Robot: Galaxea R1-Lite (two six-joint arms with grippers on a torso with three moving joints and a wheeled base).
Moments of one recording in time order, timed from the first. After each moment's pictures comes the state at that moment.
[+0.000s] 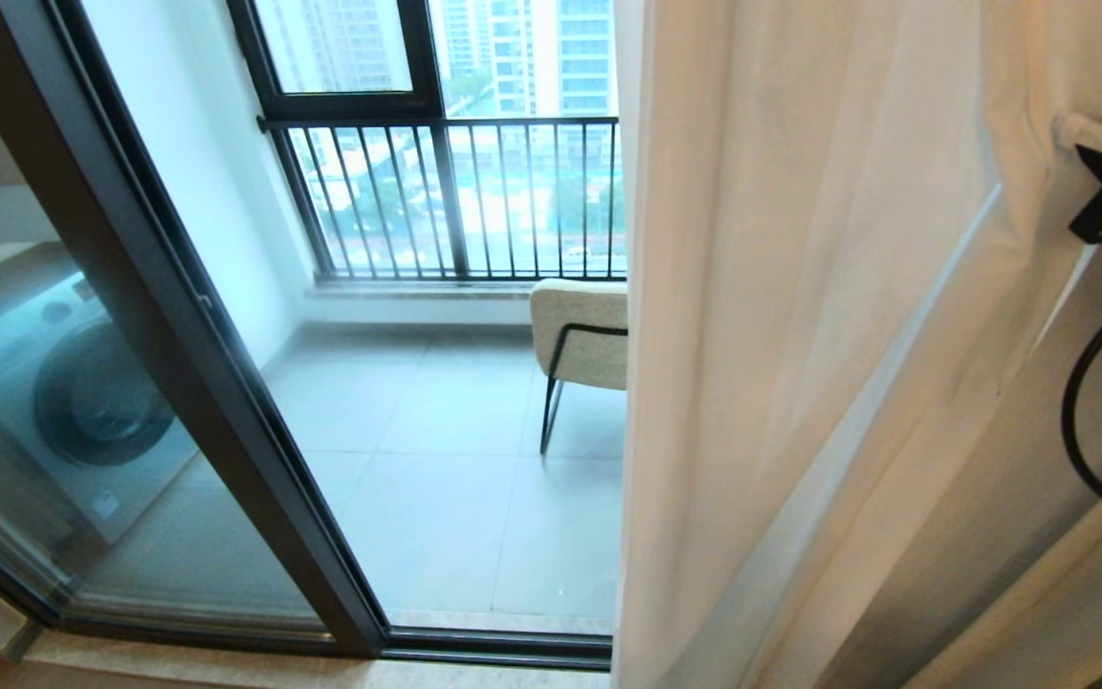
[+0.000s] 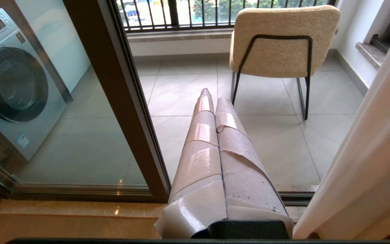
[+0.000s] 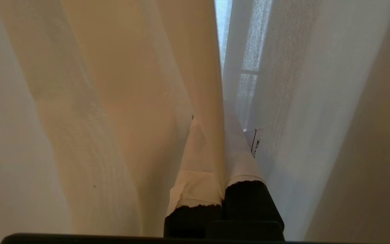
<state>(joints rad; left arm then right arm) 0.01 0.00 0.00 0.01 -0.01 0.04 0.03 1.40 -0.81 -1.00 0.12 -0.05</state>
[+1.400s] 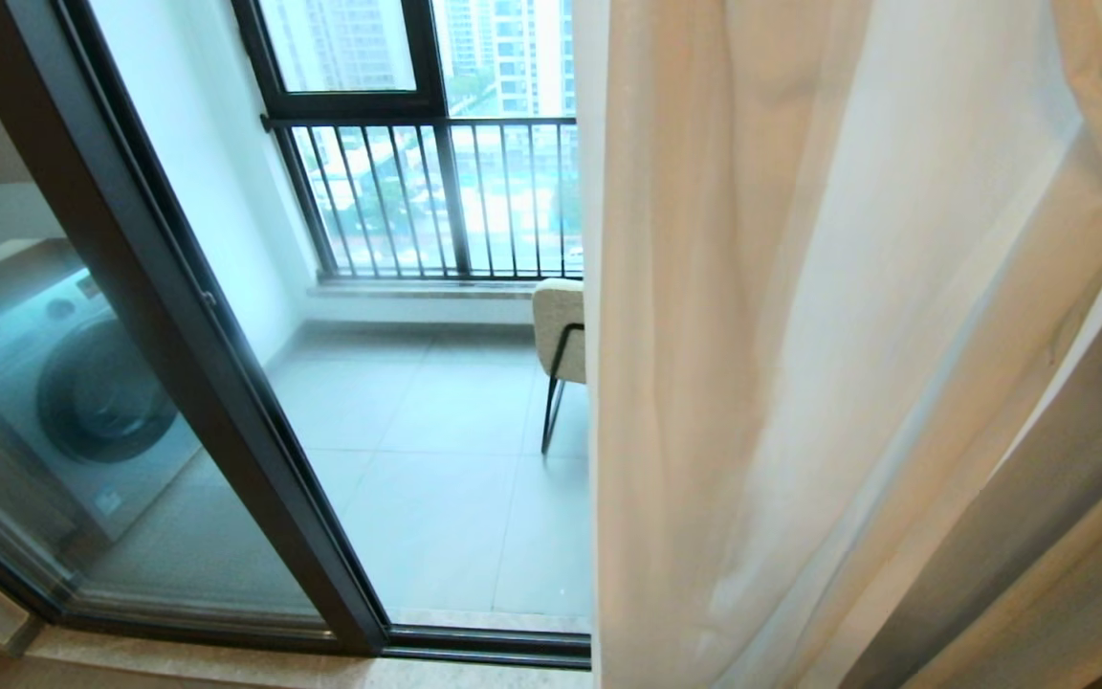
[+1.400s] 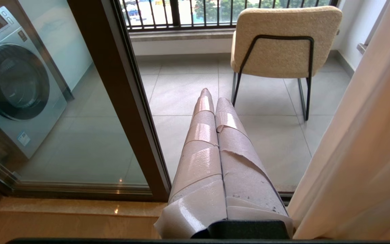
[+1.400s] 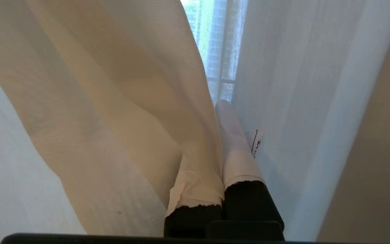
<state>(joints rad) 0.01 0.00 0.00 0.01 -0.01 0.04 -0.05 1.37 -0.91 -0.90 0.13 -0.04</state>
